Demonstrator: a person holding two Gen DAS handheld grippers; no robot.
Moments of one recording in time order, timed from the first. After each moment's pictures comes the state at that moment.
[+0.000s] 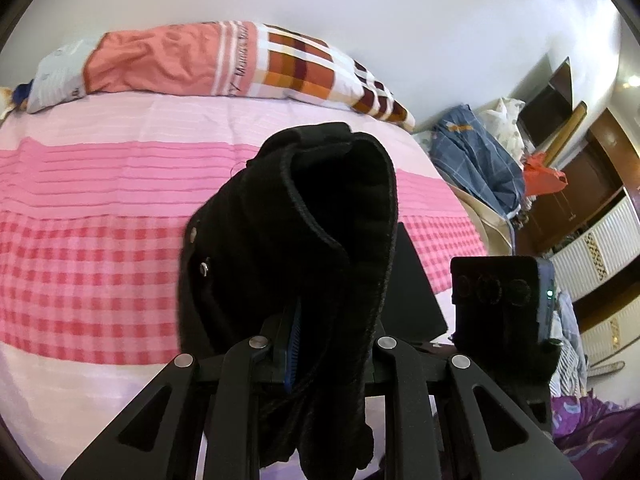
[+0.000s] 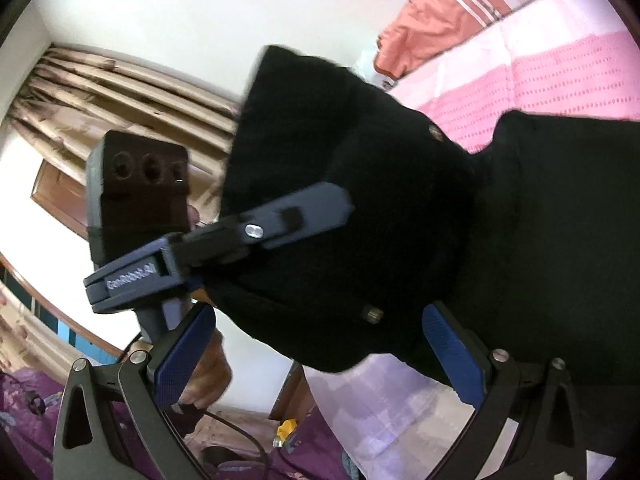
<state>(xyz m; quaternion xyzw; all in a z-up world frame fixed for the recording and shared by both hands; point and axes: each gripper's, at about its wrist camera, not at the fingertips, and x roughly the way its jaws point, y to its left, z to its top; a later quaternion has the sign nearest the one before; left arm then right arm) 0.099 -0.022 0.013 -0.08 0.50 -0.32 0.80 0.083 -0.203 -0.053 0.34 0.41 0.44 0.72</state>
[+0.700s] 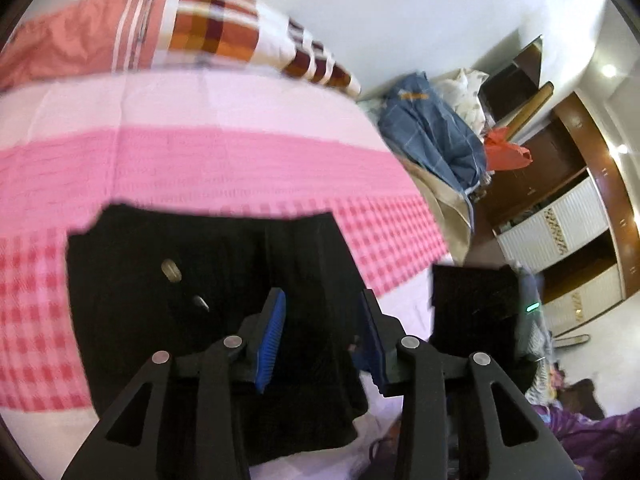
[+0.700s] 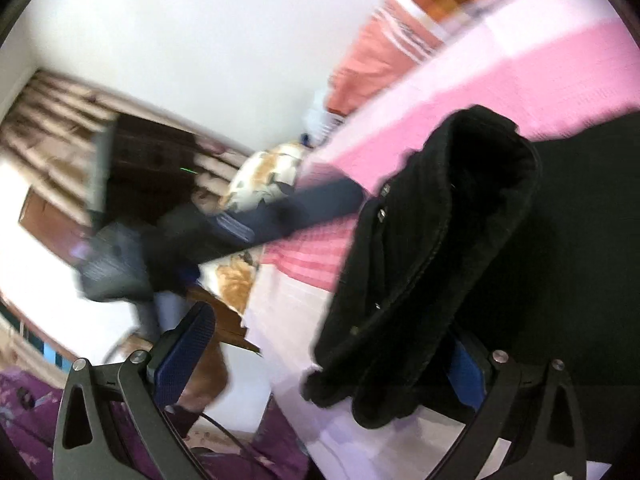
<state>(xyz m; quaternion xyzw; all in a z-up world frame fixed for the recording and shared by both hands) 0.119 -0.125 0.000 -0.09 0.52 -0.40 0.75 0.077 -0.295 -0.086 0.39 0.42 0.37 0.73</state>
